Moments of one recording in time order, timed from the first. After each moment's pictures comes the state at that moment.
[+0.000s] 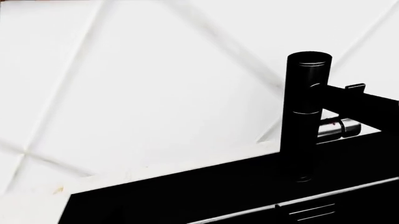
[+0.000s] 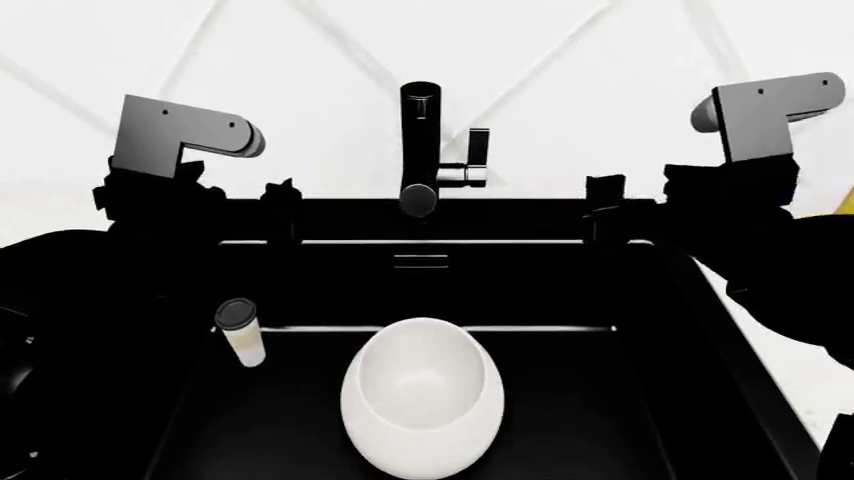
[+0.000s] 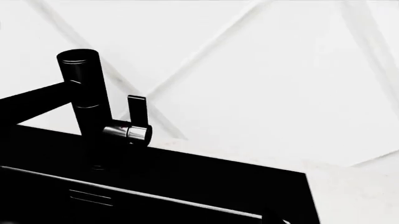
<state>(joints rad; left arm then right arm) -0.91 -0.41 0.08 0.34 -0.60 -1.35 -0.15 0.98 0.52 -0.02 -0.28 0.91 1.44 0.27</state>
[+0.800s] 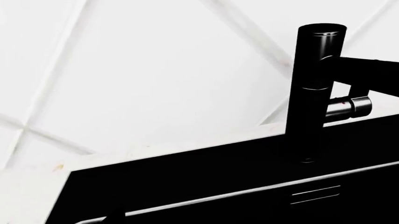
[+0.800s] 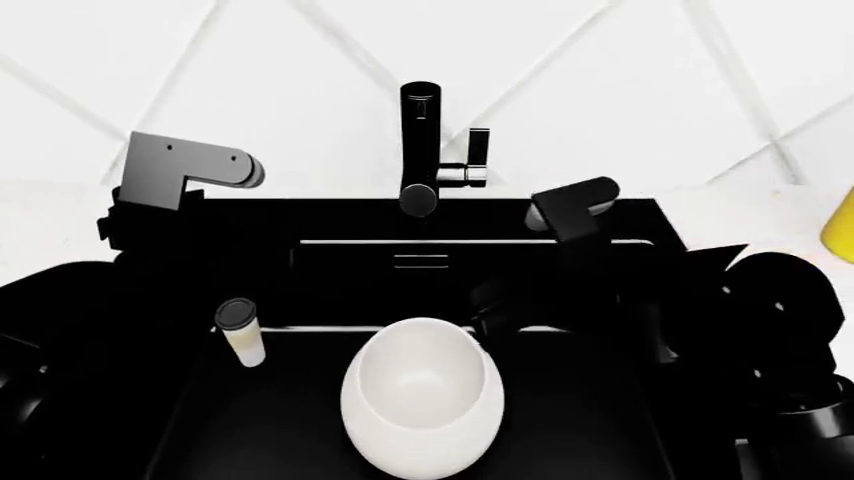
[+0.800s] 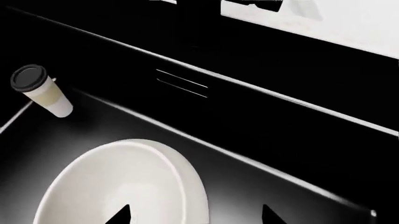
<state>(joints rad) -0.82 -0.42 0.07 0.35 -0.61 -1.31 -0.17 1.00 0.41 -0.38 0.03 1.10 1.42 0.31</state>
